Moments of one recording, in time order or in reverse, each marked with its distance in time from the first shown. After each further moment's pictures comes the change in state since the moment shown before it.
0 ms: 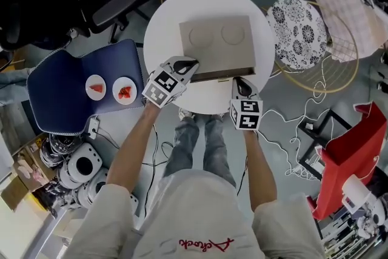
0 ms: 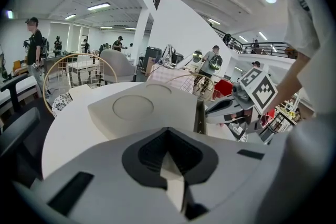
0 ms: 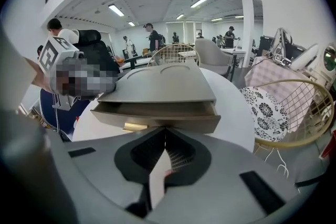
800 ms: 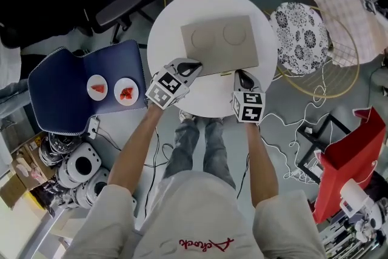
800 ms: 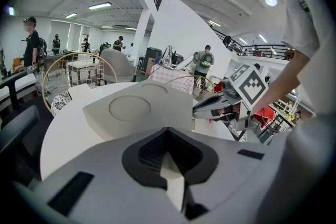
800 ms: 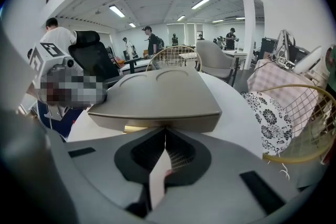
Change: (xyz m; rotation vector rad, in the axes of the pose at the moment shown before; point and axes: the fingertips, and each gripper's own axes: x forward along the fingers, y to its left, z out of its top) left arm 0.000 0.003 0.001 -0.012 -0.010 -0.014; right arm 0.024 -0.005 0.031 -0.008 -0.013 0.004
